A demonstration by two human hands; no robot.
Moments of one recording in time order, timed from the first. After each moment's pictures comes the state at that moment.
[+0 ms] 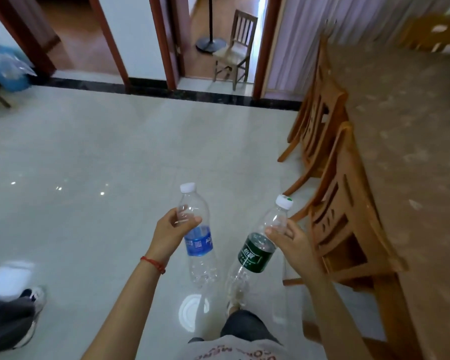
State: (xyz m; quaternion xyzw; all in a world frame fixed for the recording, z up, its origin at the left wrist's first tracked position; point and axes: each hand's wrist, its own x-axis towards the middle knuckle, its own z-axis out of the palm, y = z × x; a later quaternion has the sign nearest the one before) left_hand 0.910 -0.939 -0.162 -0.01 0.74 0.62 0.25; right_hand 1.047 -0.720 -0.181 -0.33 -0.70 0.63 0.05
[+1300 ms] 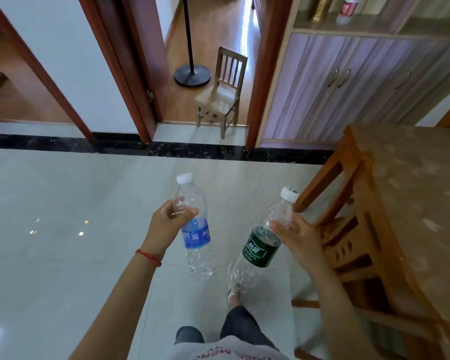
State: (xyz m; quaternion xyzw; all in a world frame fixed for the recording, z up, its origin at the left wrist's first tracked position) left_hand 0.300 -0.586 -0.146 0.04 0.75 0.61 0.24; right_hand 0.463 -0.375 -0.149 -0.35 -0.73 0.58 0.09
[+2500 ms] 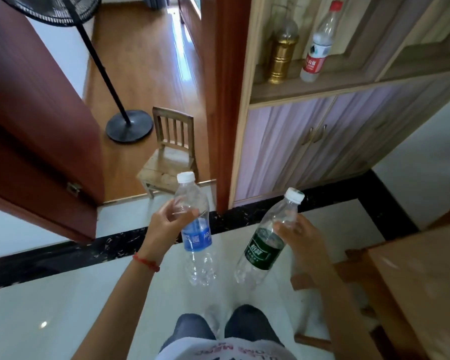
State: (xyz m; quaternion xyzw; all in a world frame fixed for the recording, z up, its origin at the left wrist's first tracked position) left_hand -0.167 -0.159 -0.121 0.19 0.73 0.58 0.32; right_hand 0.049 0.005 -0.148 -0.46 -0.67 0.55 0.20
